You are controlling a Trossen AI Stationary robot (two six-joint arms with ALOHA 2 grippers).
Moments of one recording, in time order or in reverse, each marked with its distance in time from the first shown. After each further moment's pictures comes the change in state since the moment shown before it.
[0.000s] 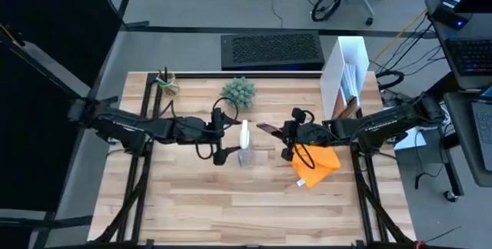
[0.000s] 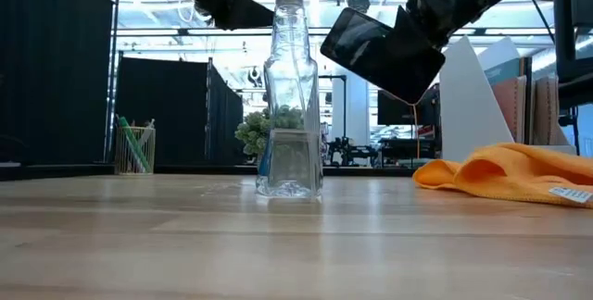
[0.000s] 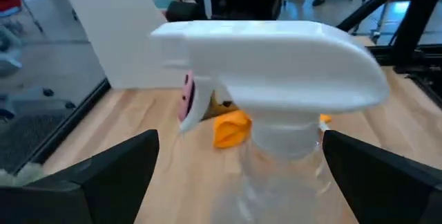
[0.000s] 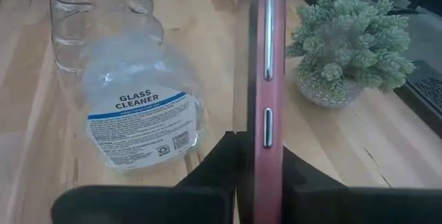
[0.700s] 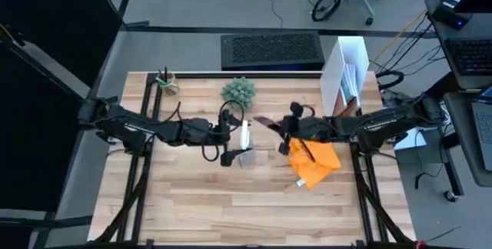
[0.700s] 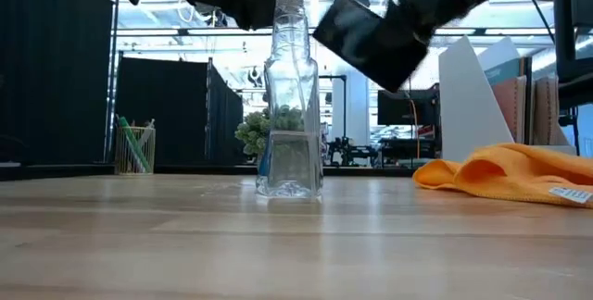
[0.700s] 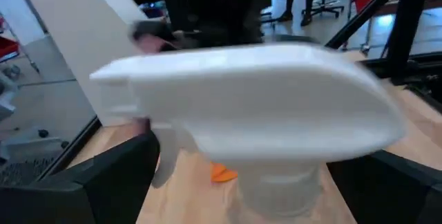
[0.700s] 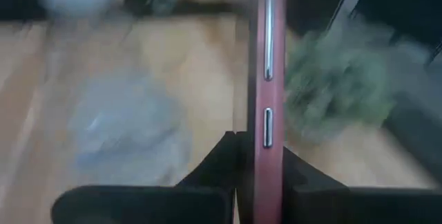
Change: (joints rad) left arm 0.011 0.114 -0.001 0.207 0.058 0.085; right arm -0.094 0.001 0.000 0.231 -0.013 -0.180
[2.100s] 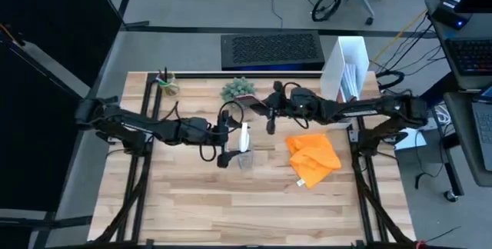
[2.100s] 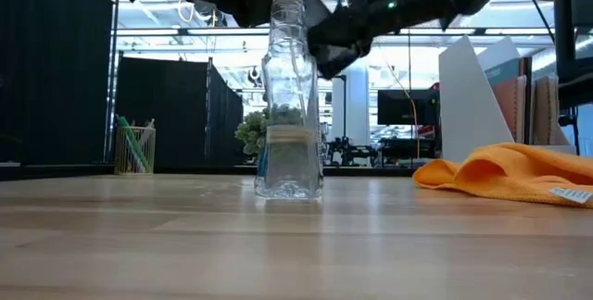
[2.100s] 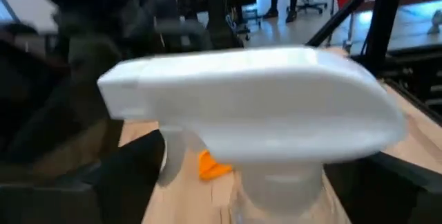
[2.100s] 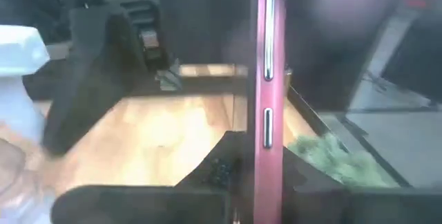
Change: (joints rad) left arm 0.000 -0.052 0.003 -0.121 0.028 0.007; right arm -0.257 0.140 0.111 0.156 -0.395 -0.075
